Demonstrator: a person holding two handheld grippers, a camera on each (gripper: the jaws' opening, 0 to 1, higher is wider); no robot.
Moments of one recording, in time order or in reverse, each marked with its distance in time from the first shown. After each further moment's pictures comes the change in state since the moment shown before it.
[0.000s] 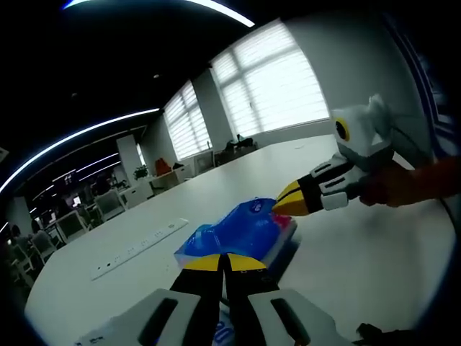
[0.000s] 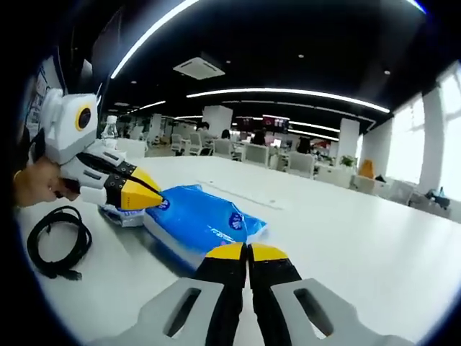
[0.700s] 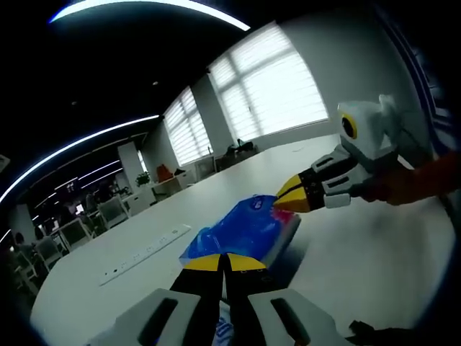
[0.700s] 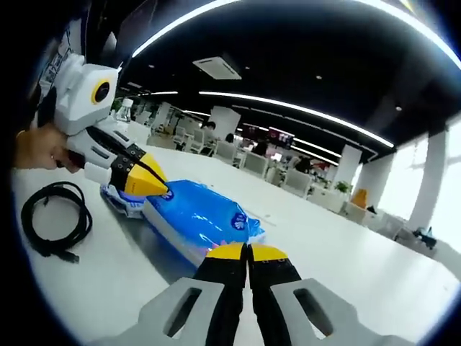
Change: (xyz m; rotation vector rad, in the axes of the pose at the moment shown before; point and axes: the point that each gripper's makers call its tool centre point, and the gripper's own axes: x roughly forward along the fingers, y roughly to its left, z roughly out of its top) left arm -0.014 -0.005 0.010 0.036 -0.028 0.001; right arm -0.016 0.006 0.016 -0.169 -0.032 -0.032
